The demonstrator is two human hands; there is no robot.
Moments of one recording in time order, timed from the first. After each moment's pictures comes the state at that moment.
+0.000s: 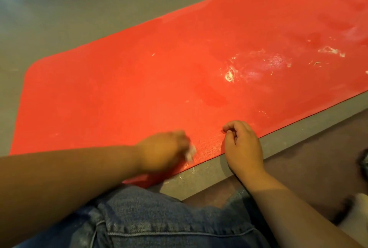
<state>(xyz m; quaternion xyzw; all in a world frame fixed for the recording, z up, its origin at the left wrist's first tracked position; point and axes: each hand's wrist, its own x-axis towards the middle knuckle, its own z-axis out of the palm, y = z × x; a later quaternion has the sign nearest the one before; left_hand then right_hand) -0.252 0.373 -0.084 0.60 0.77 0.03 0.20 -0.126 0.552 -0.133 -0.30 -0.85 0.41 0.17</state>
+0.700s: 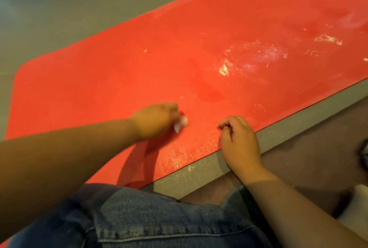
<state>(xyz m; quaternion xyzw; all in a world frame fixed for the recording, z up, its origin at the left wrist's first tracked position) -0.302 0.407 -0.070 0.61 0.77 -0.03 0.16 -0.124 0.552 -0.131 -0.29 -0.84 0.42 0.18</state>
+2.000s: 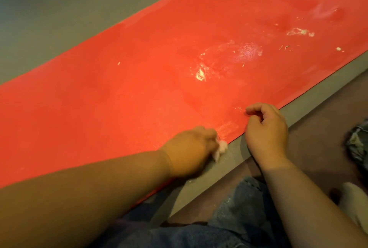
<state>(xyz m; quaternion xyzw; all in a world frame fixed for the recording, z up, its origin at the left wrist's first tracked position) -0.218 0.479 -0.092 0.68 0.71 0.06 0.16 -0.105 0.632 -0.134 -0.46 -0.74 0.41 0.27</state>
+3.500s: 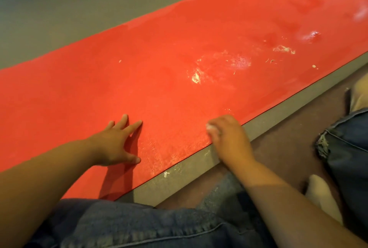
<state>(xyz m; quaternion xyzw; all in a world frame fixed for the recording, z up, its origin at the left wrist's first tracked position) -0.304 0.365 -0.083 0.34 0.87 -0.13 0.34 -0.105 0.598 -0.127 -0.26 -0.89 0.33 0.15</state>
